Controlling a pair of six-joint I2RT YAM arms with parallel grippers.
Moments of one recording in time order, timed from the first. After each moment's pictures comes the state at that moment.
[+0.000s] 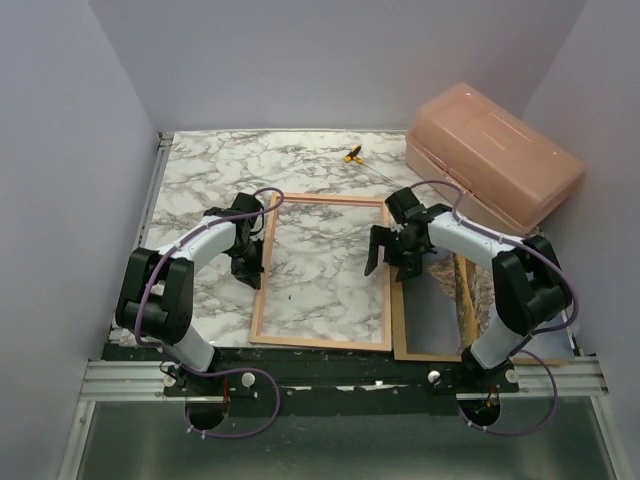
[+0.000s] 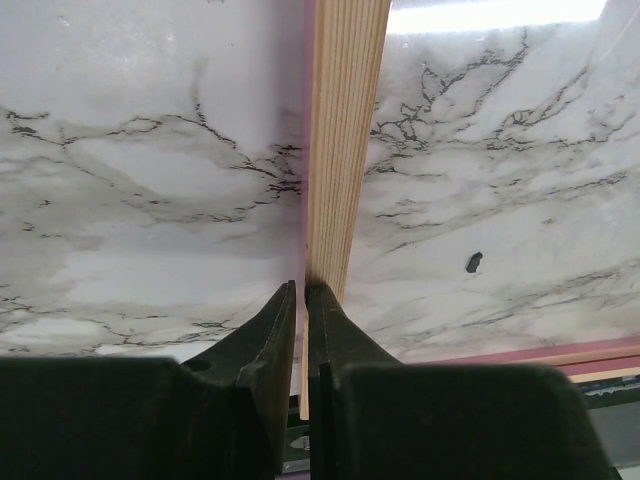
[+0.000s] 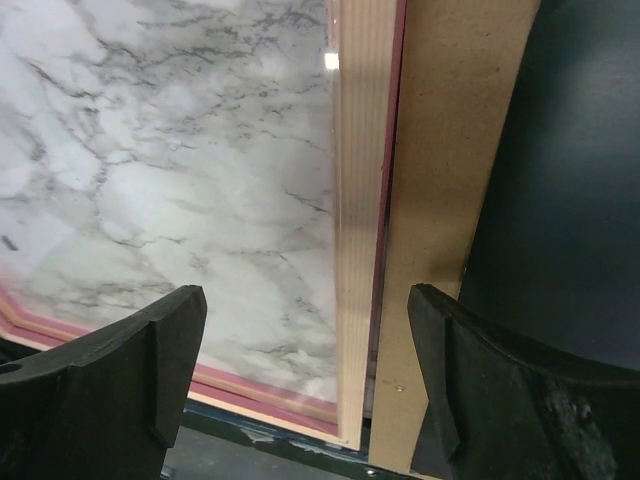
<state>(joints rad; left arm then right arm) -0.28 1.59 0.97 -0.83 0.14 -0.29 0.49 1.67 1.06 -0.70 -0.18 0.59</state>
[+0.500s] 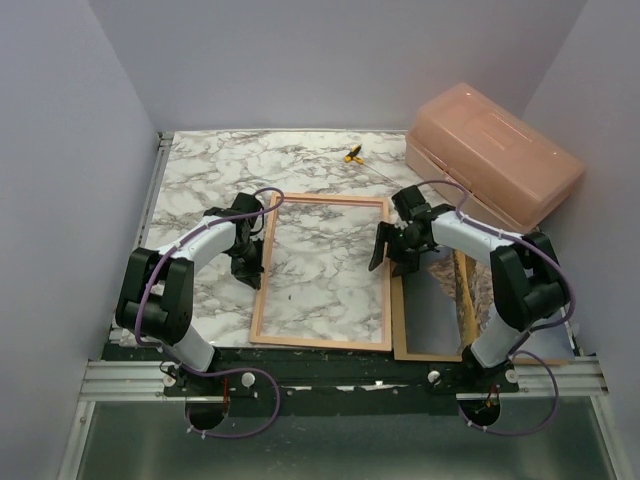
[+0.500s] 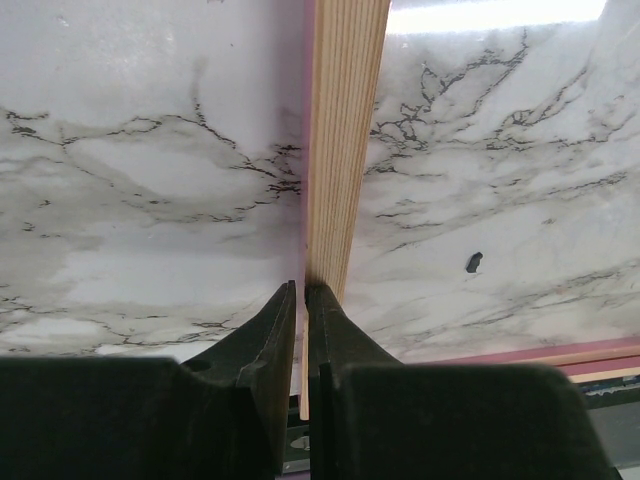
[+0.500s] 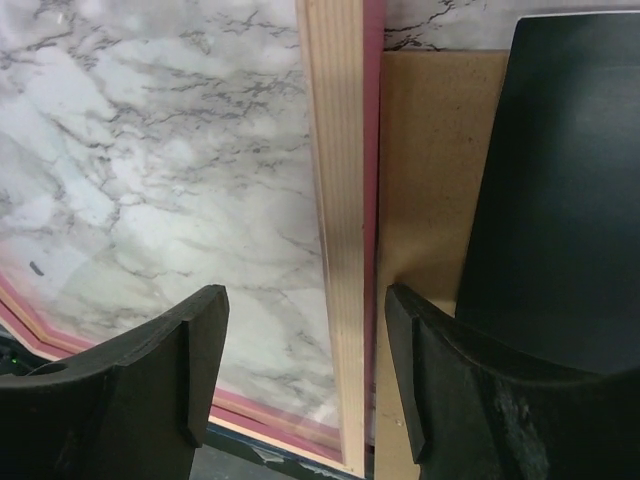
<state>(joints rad) -0.29 1.59 0.97 -0.83 0.14 -0.29 0.42 1.68 1.04 -0.62 -0.23 0.60</state>
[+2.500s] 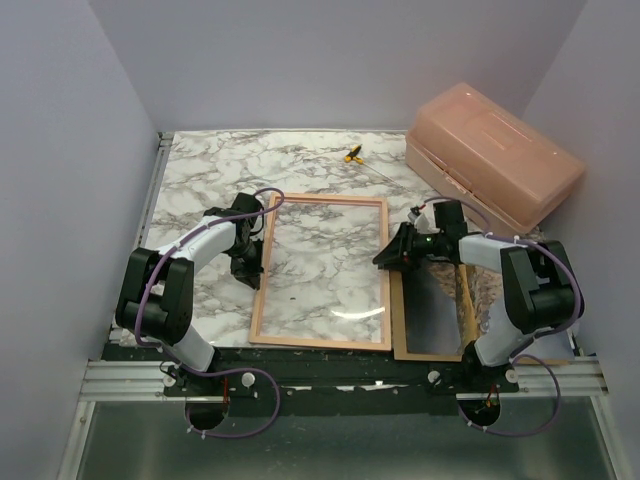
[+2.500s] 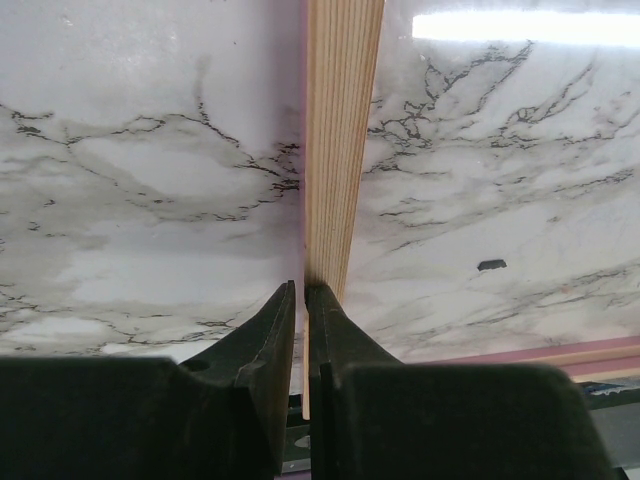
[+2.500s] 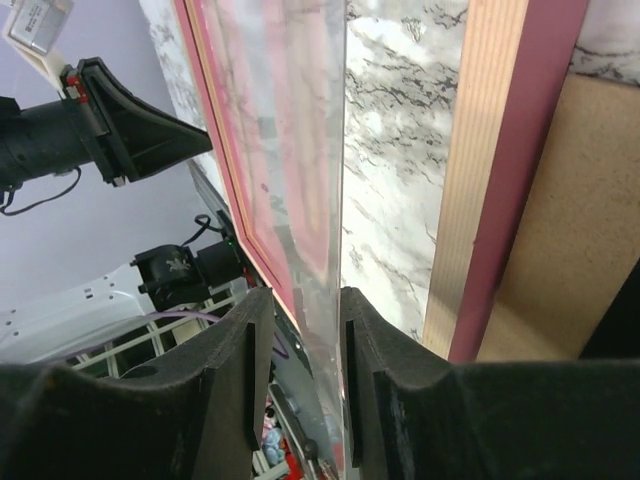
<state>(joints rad) -0.29 1.59 0.97 -0.84 0.14 -0.29 0.18 1.63 0.72 -0.04 -0.91 0.68</state>
